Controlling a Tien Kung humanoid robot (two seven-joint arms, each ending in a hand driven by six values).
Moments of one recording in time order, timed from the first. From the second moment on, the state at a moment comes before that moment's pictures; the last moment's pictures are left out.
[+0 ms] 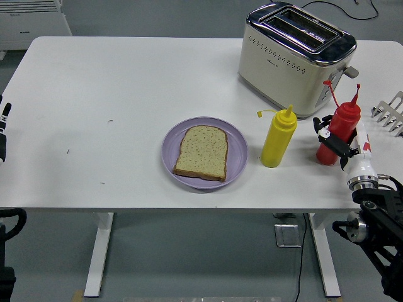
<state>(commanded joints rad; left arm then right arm) -0.06 0.01 -1.86 -1.44 0.62 0.08 -0.03 0.31 -0.24 0.95 1.11 -0.74 -0.46 0.45</state>
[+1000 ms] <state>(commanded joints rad) -0.06 0.01 -1.86 -1.44 0.62 0.08 -0.03 0.29 -0.24 0.95 1.12 -0.78 -0.49 0.49</state>
